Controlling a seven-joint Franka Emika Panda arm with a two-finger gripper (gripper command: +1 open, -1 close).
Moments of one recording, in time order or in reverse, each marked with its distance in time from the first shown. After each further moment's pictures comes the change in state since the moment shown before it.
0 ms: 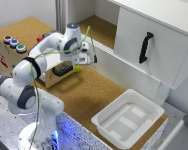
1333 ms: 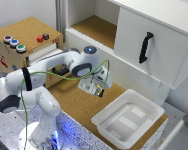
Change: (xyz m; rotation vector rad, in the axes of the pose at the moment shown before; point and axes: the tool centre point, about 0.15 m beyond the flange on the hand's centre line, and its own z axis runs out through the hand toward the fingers) arm -0.176 0.146 -0.013 -0.144 -0.002 0.739
